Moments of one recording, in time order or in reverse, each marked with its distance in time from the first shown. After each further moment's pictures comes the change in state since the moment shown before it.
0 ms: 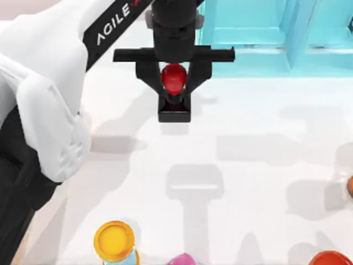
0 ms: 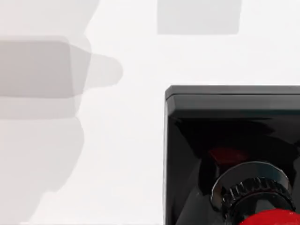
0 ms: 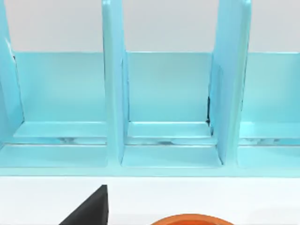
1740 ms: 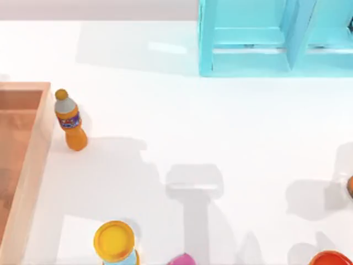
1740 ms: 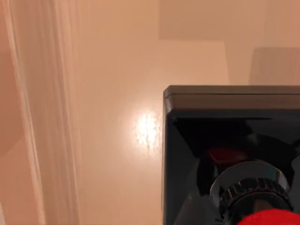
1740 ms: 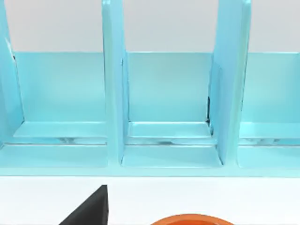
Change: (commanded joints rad) left arm 0.891 -0.710 -1.116 0.405 -0.015 0.878; right arm 0.000 0.000 0.000 0.000 0.000 0.000
